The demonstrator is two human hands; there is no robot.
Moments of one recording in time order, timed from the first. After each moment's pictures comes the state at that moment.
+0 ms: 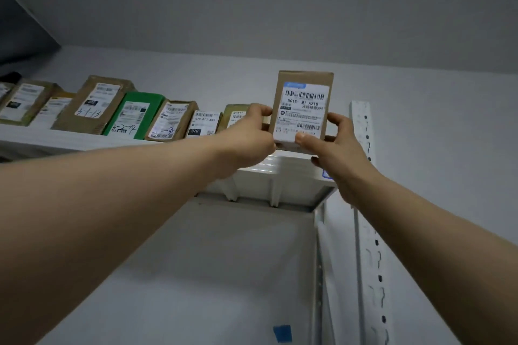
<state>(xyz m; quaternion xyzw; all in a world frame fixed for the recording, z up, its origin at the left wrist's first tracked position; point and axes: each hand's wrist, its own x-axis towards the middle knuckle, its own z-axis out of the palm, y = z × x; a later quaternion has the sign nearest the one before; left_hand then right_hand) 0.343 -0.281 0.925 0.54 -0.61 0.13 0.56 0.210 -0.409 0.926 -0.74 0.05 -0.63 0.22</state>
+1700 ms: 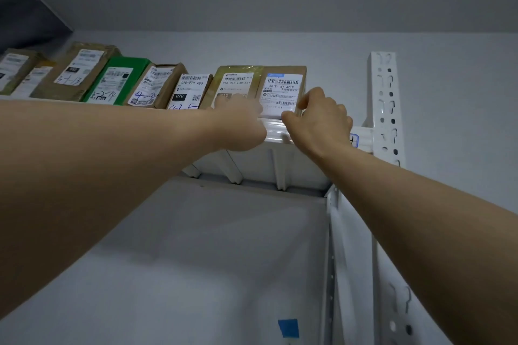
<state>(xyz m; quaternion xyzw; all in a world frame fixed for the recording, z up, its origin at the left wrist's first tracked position) 0.363 -0.369 0.933 0.74 -0.46 0.35 0.35 0.273 -0.495 0.954 -0.72 0.20 -0.66 -0.11</state>
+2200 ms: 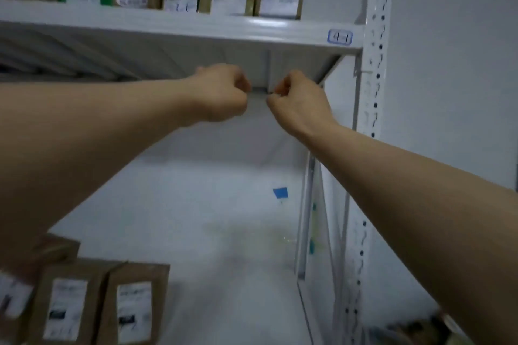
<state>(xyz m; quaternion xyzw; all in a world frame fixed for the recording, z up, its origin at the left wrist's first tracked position) 0.383 -0.298 0.815 0.71 -0.55 0.20 0.39 0.263 -0.408 0.803 -0.79 0.26 -0.56 0.02</state>
